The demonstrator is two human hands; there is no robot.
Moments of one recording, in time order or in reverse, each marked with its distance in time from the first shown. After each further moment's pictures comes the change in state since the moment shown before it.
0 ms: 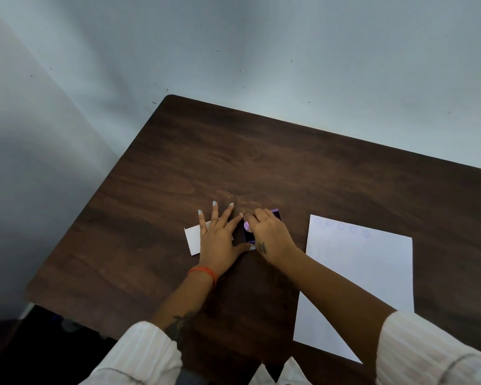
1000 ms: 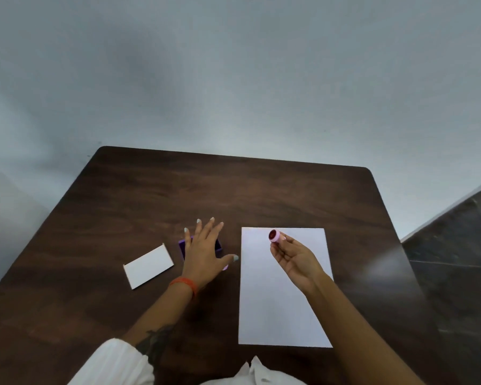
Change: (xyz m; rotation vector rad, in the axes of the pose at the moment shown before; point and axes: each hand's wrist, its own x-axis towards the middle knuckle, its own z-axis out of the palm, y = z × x) left_hand 0.006 0.100 -0.003 -0.151 -0.072 0.141; right_hand -0.150 0.091 -0.041 2.048 0.573 0.775
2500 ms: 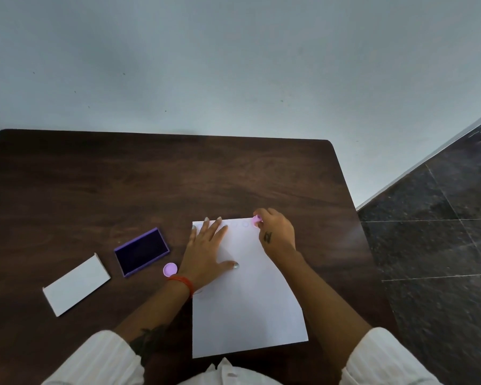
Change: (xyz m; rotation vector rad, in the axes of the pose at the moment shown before) left_hand 0.042 0.045 0.082 0.091 -0.326 0.223; right_hand 0.063 -0.043 -0.036 -1.654 0.270 -0.426
